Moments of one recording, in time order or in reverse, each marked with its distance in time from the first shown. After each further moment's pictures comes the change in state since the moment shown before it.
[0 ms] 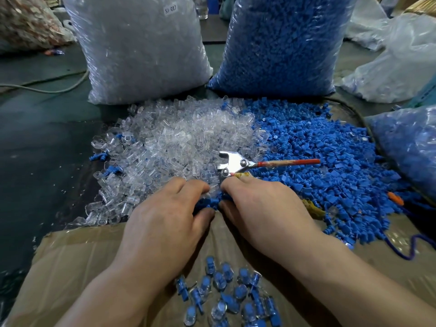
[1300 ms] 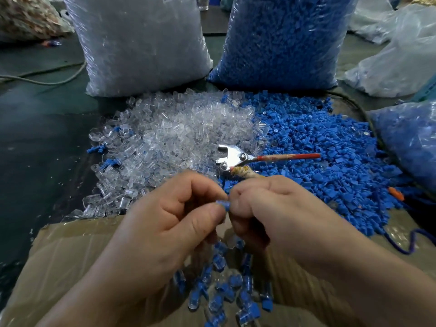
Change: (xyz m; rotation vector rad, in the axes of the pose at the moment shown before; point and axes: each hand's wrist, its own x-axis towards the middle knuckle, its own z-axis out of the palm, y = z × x) left_hand -0.015 0.005 -0.021 -1.030 -0.184 -0.008; right_hand -0.025 -0.008 -0.041 0.946 -0.256 0.186
